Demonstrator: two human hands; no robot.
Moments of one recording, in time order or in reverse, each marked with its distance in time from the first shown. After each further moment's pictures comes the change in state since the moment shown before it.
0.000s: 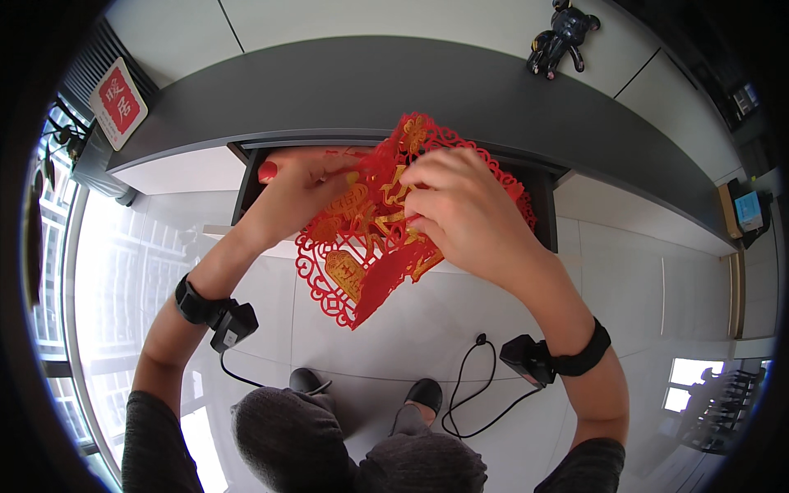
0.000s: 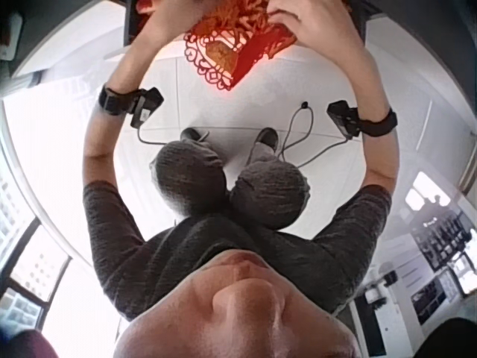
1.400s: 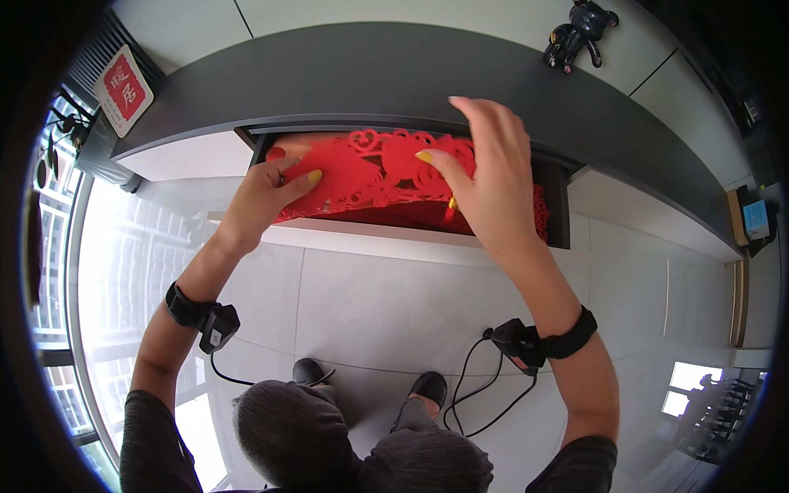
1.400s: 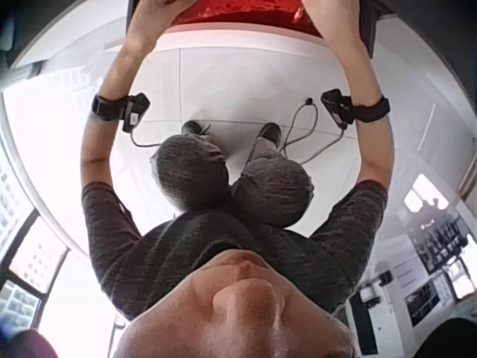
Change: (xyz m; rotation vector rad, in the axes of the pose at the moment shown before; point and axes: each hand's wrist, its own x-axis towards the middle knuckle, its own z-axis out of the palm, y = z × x) left_hand -0.039 -0.035 -0.031 -0.107 0.179 -0.277; right_hand 0.015 0.019 0.038 -0.164 0.474 0.226
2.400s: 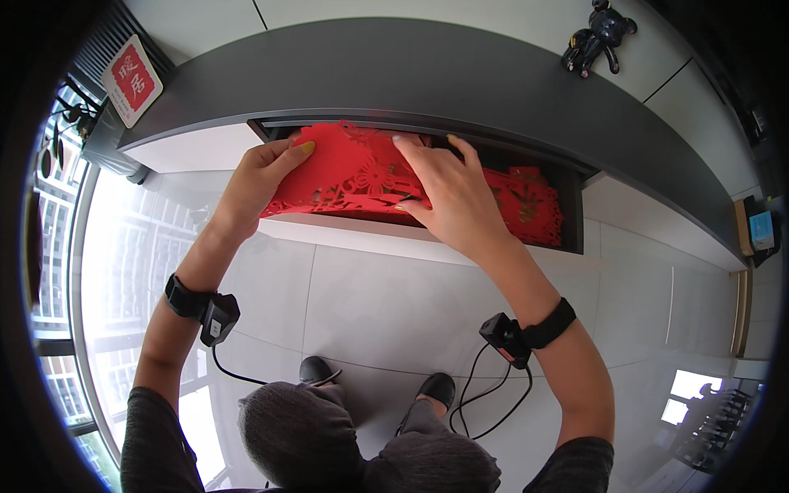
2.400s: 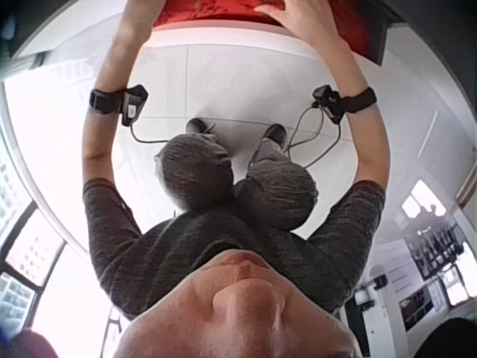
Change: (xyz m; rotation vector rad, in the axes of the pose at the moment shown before) left_hand -0.002 -0.007 -0.036 -0.197 0.114 -0.020; right_hand -0.017 -0.022 0.067 0.035 -0.323 -0.212
